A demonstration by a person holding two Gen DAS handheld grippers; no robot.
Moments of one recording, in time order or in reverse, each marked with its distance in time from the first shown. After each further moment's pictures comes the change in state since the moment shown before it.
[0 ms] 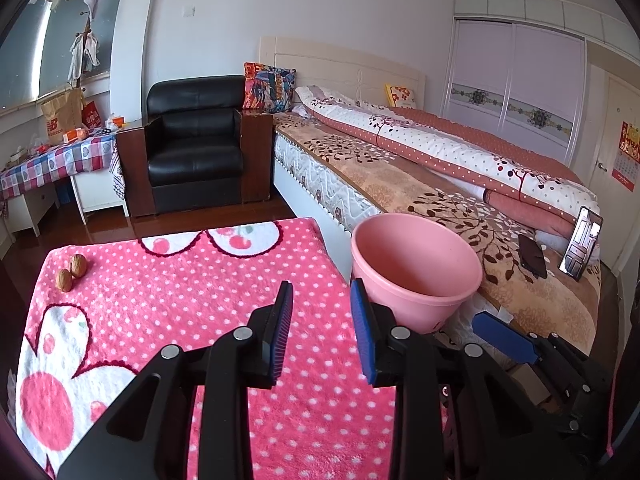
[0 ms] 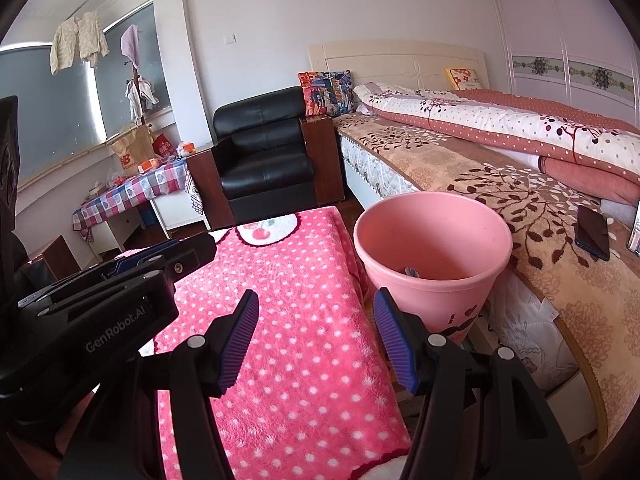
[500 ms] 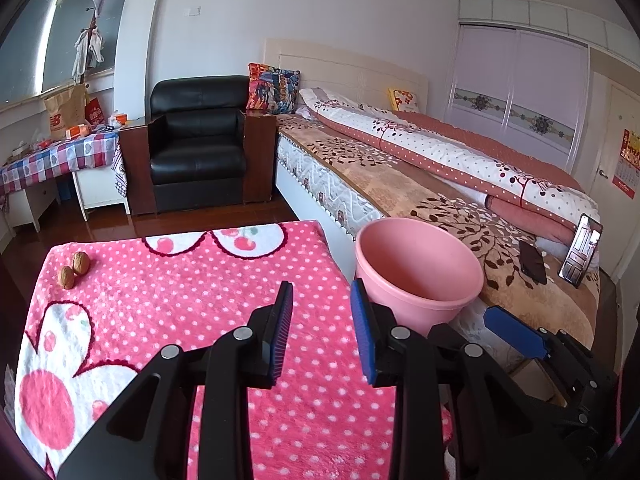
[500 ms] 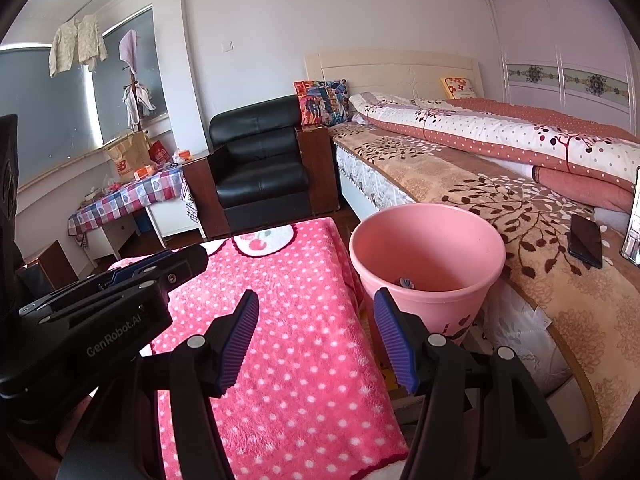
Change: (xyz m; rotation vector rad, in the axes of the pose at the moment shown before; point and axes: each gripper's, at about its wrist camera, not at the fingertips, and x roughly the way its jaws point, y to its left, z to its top) left arm -0.004 0.007 0.003 -0.021 -0.008 0.004; right arm -0.008 0.006 0.007 -0.006 -0.043 -0.027
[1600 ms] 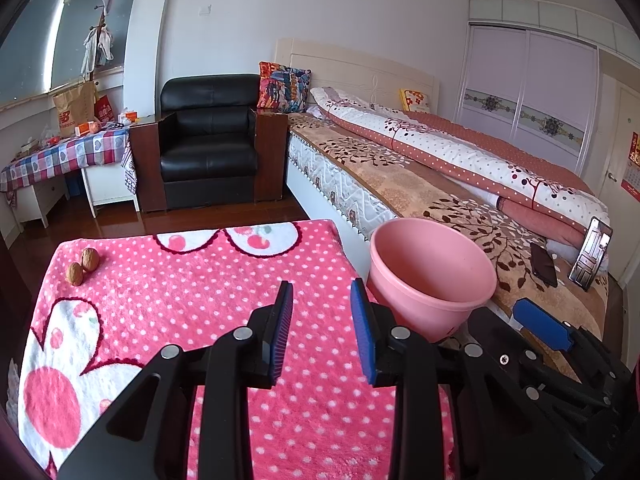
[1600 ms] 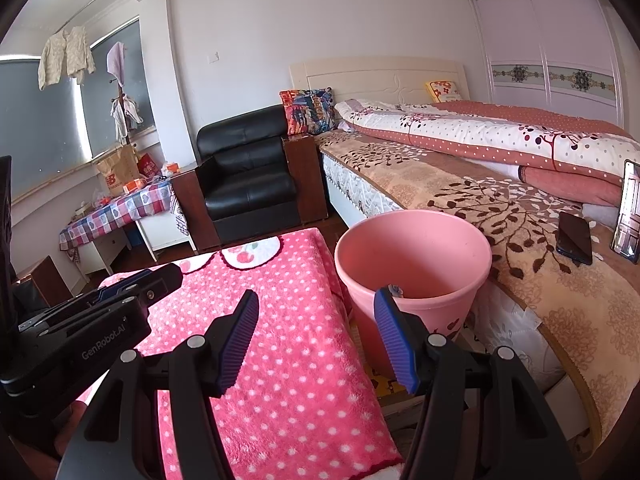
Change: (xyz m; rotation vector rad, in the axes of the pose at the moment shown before) left arm 0.004 0.008 0.001 -0.009 0.004 0.034; right arm -0.001 -0.011 0.003 0.039 -0.024 -0.034
